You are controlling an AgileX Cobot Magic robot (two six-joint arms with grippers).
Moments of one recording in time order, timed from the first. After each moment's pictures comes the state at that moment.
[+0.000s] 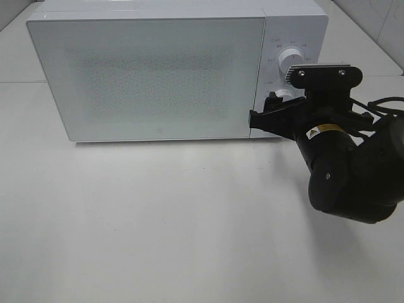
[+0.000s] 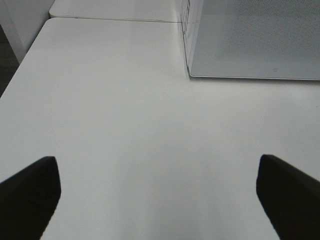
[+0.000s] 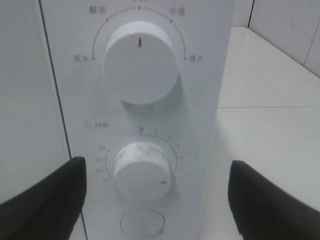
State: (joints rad) left arm 0.06 0.00 -0.52 -0.09 1.08 0.06; right arm 0.63 1.92 -0.61 0.73 -1.21 -0.26
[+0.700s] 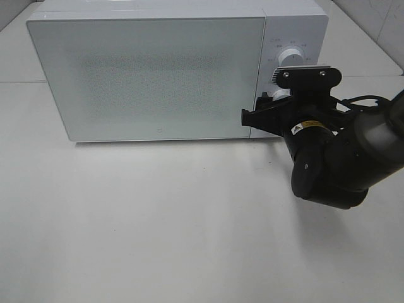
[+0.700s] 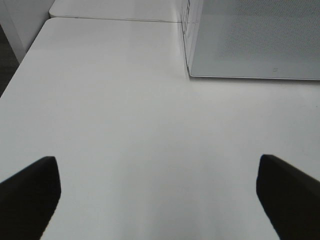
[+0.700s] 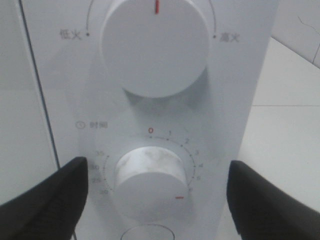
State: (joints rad) left arm 0.06 0.00 -0.52 -0.09 1.08 0.06; right arm 0.59 2.05 -0.72 0.69 -1.19 -0.26
